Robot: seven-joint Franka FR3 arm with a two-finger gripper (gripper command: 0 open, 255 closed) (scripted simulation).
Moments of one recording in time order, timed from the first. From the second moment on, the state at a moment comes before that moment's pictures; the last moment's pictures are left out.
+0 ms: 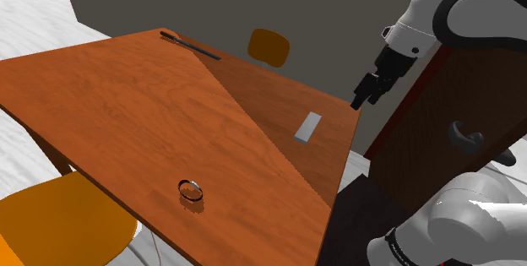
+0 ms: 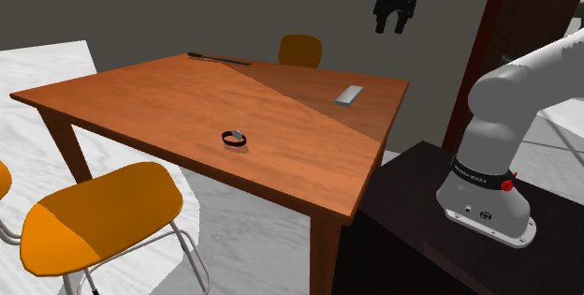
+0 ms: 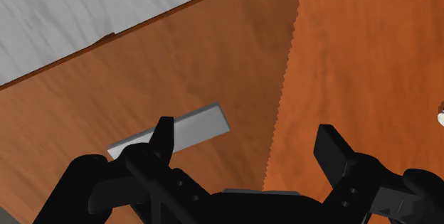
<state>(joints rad) 0.00 -0.83 -0.02 -2.43 0.07 1.67 0.02</state>
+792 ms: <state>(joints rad) 0.08 -0.60 0.15 -2.41 0.17 1.85 0.15</state>
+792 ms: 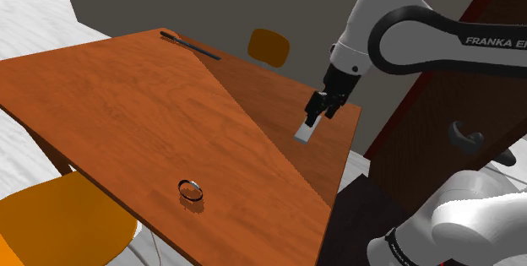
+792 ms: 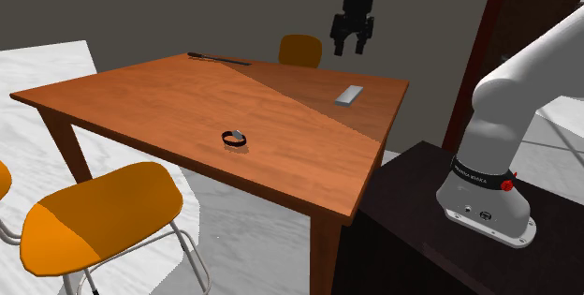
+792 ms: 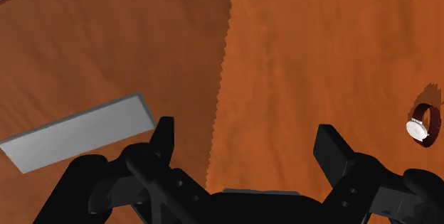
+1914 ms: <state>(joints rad) 0.18 -0.06 0.41 -2.13 0.14 2.07 0.41</state>
